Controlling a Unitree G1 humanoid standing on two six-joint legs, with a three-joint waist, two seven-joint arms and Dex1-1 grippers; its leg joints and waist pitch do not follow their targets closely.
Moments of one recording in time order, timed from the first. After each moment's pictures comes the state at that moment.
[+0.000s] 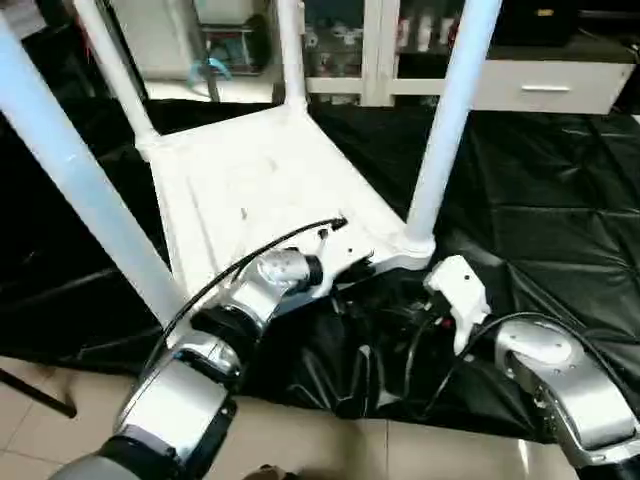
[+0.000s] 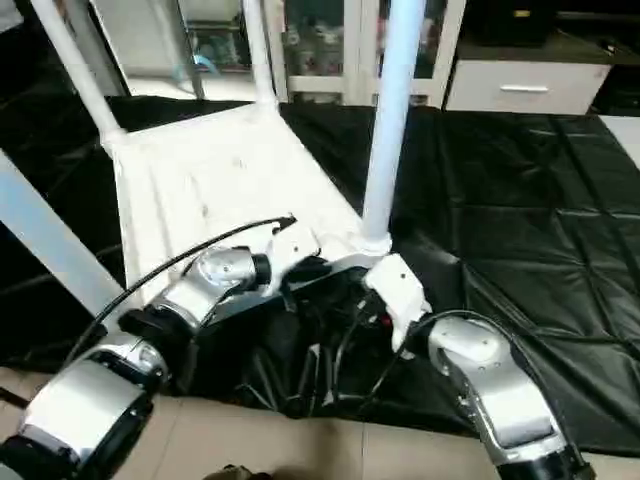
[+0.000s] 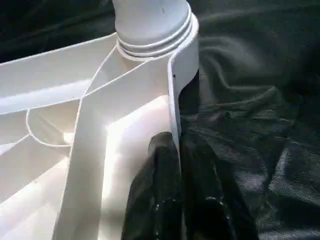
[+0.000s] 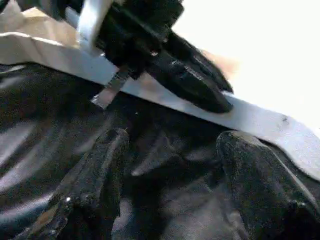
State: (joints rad) left arm -0.85 0.05 -0.32 1.07 0.13 -0.17 -0.69; right arm -0.12 -0.45 0.18 -0.16 0.18 0.45 0.69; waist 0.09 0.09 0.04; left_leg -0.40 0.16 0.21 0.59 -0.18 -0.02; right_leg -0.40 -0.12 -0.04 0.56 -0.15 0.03
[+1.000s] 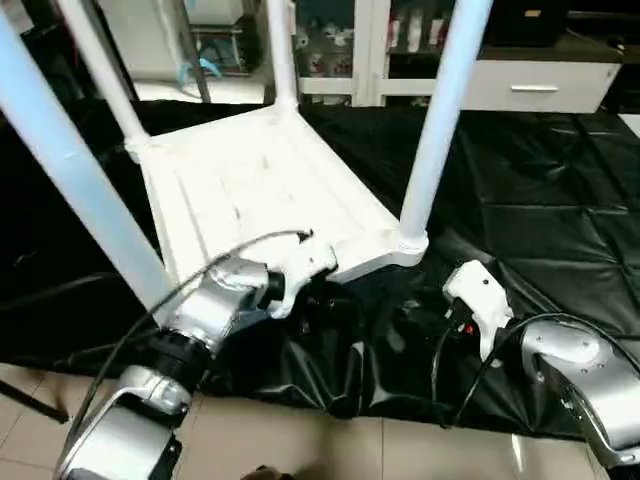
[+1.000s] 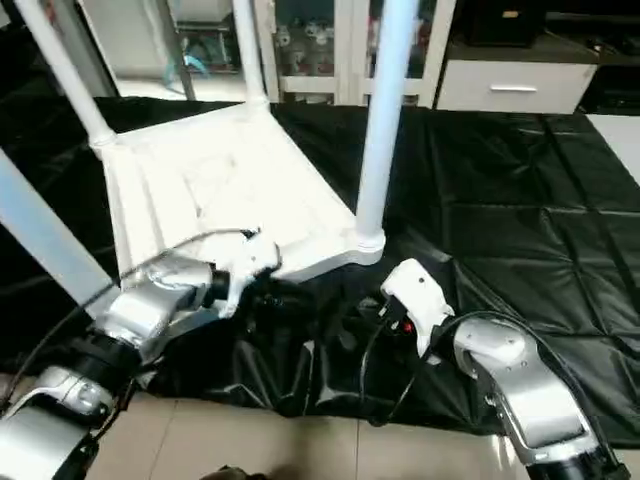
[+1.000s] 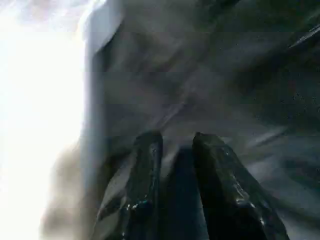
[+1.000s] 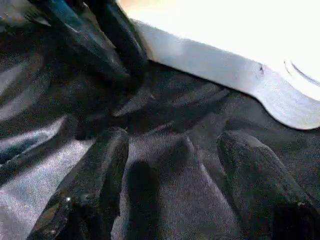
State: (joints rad) left arm -0.66 0.24 -0.37 0.64 0.07 0.21 -0.95; right arm -0.11 -0.56 0.15 -0.14 0.19 0.47 0.75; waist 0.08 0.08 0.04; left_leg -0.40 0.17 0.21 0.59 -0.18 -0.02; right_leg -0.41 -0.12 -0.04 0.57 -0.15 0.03
